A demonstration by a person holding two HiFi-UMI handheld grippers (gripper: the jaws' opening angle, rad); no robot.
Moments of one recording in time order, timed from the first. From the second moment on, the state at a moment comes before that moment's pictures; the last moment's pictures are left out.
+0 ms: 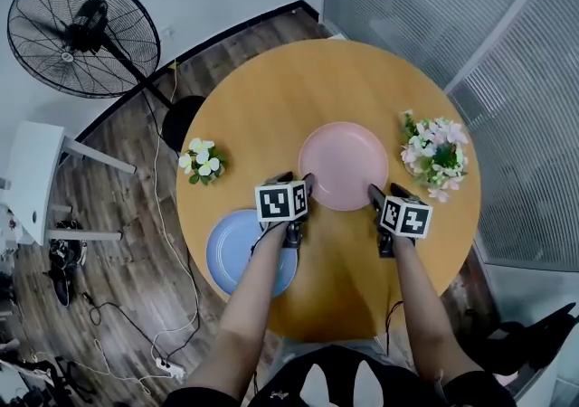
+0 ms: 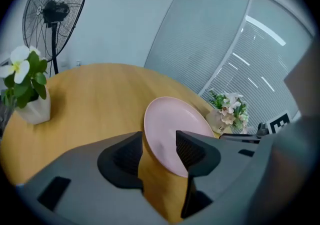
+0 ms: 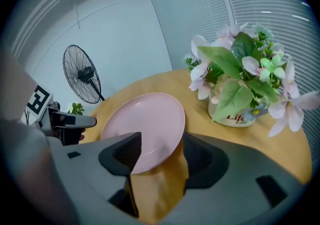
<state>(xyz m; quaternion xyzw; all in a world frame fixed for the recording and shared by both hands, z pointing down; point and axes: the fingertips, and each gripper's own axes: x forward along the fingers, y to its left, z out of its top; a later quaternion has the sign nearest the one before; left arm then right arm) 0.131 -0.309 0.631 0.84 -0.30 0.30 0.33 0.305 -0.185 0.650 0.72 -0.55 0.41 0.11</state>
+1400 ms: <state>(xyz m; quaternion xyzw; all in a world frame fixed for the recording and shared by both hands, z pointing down) 0.144 -0.301 0.664 0.81 -0.28 0.28 0.43 0.305 -0.185 0.659 0.70 -0.56 0.44 0.06</state>
